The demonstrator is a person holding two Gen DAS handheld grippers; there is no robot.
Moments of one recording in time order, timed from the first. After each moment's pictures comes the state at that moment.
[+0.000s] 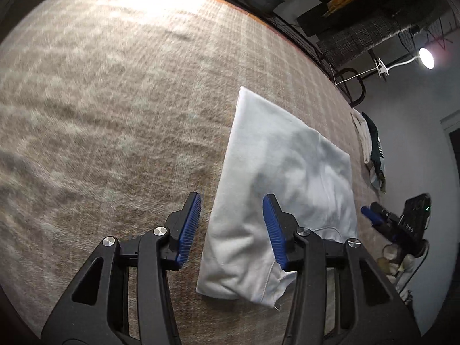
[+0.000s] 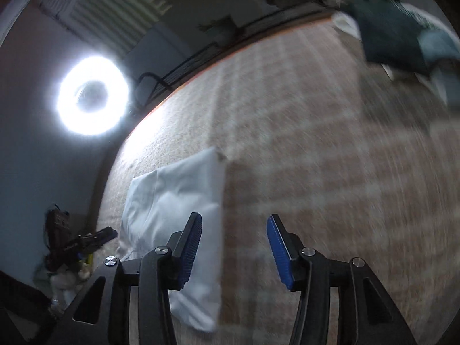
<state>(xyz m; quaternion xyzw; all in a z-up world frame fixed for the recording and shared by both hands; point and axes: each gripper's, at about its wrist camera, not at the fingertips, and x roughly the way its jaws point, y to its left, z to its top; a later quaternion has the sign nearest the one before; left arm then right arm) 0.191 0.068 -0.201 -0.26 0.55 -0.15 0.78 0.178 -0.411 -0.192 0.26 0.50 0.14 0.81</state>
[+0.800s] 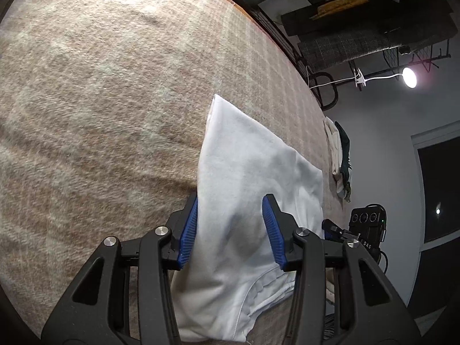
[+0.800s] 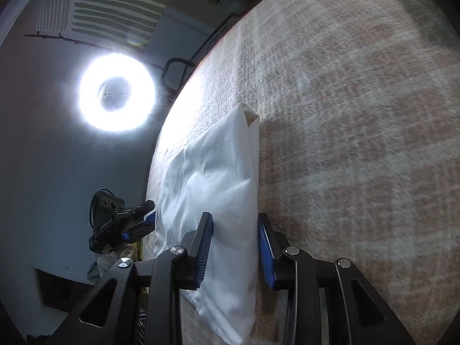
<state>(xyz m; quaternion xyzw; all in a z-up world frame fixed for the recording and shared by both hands) 0.232 0.054 -0.216 -0.33 0.55 -0.21 0.74 0.202 -0.378 -0.246 0.35 0.52 0.25 0.74</state>
